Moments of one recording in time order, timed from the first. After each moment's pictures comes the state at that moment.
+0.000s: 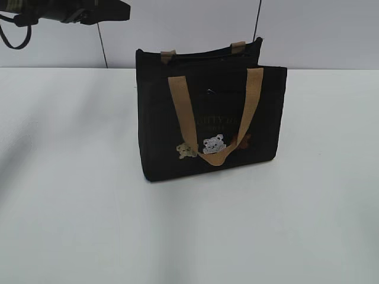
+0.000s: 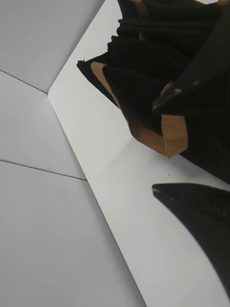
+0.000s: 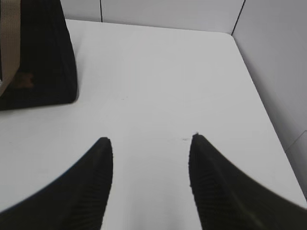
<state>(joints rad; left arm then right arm) -0.13 1.83 -1.40 1.75 -0.82 -1.68 -0.07 0.00 -0.48 0.06 0.94 -0.17</state>
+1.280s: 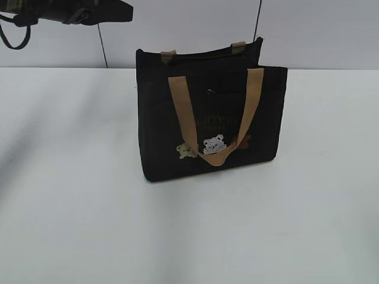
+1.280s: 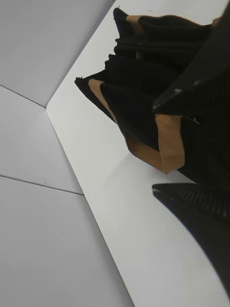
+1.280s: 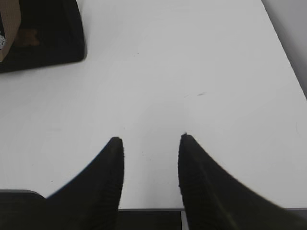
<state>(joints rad) -0.13 1.83 -1.40 1.75 -0.87 -1.70 -0.07 -0.01 -0.47 0.08 1.09 -0.12</state>
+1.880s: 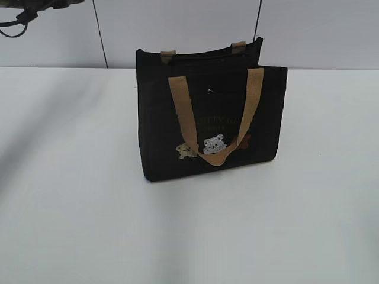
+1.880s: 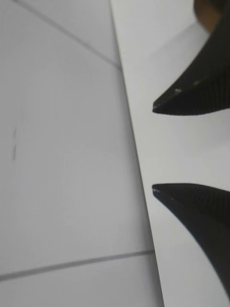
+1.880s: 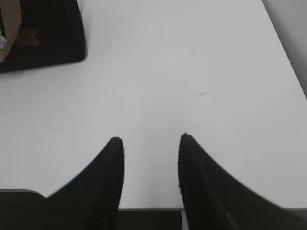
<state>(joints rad) -0.12 1.83 -1.40 1.75 -0.37 -1.85 -0.07 -0.01 -0.47 0.09 1.09 -0.12</state>
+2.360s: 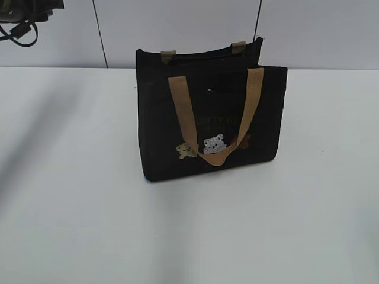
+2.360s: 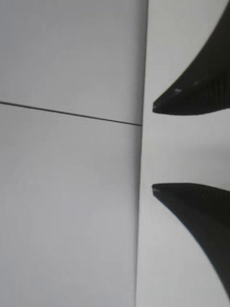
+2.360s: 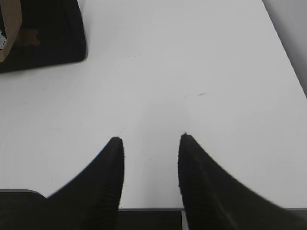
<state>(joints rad) -0.16 1.83 -1.36 1.23 0.09 -1.30 -0.07 -0.01 -0.47 0.09 1.09 -0.12</state>
